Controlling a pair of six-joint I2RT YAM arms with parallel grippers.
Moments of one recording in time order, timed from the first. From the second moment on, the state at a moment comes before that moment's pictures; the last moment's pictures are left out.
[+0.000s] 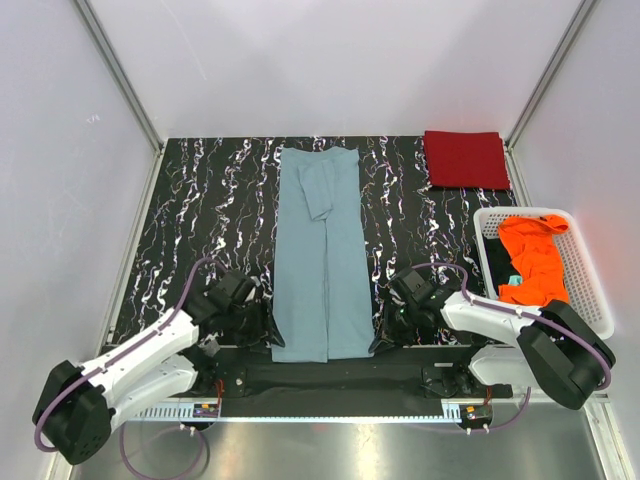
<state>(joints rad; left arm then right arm) -0.63 0.86 0.42 -0.73 0.36 -0.92 0.71 1.24 0.41 -0.35 -0.48 1.00</state>
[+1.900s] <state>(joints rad) -0.47 1.14 0.75 -0.63 0.31 -0.84 0.53 1.40 0.86 -0.51 -0.48 0.86</state>
